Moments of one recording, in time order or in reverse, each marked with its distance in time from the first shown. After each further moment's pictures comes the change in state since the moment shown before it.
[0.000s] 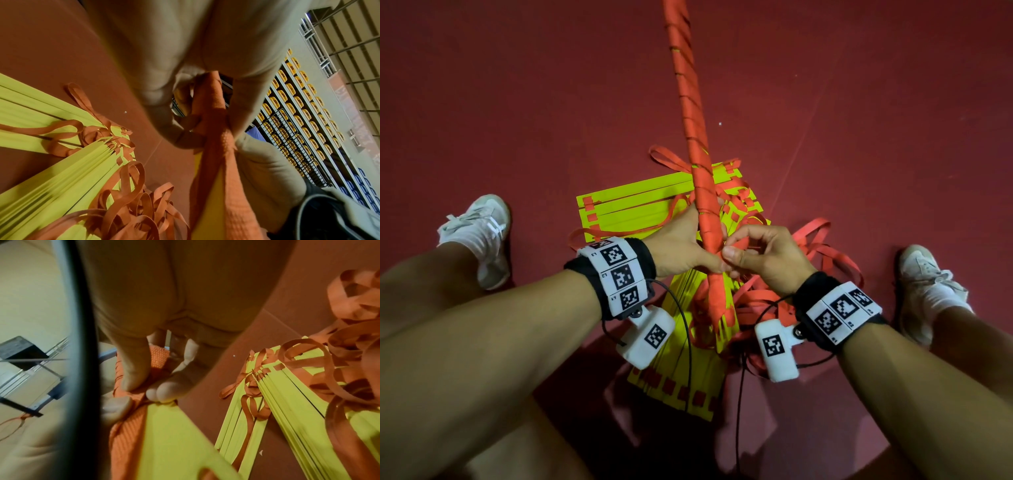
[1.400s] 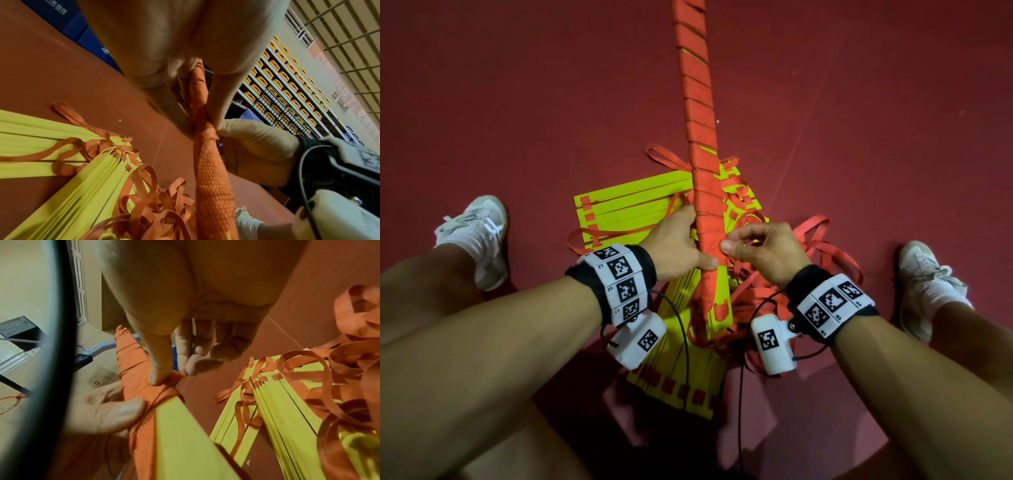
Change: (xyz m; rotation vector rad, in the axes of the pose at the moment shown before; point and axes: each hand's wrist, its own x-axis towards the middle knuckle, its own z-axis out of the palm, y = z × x) left_hand 0.001 -0.002 -0.001 0.311 0.123 0.024; right_hand 0.014 0.017 -0.012 -0.319 0.232 0.069
